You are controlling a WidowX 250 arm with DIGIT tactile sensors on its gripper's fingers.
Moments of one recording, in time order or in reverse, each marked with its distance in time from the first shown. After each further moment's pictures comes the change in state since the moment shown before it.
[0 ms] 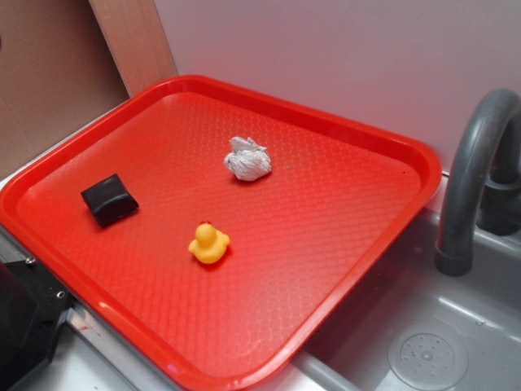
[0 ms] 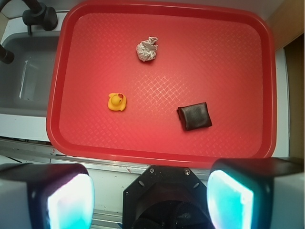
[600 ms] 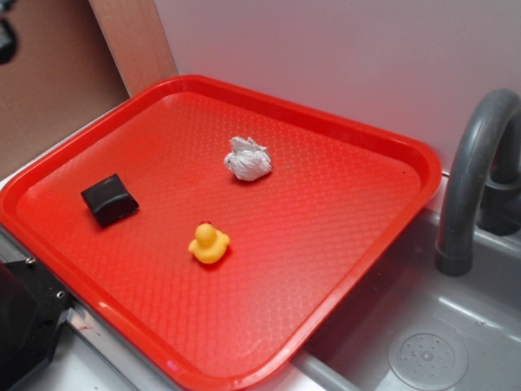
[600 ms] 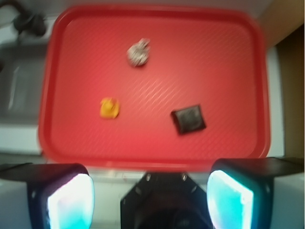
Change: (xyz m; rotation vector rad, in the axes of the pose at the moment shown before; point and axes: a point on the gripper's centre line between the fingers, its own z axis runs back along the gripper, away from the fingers) arm 0.022 -0.006 -0.014 0.065 -0.024 0.063
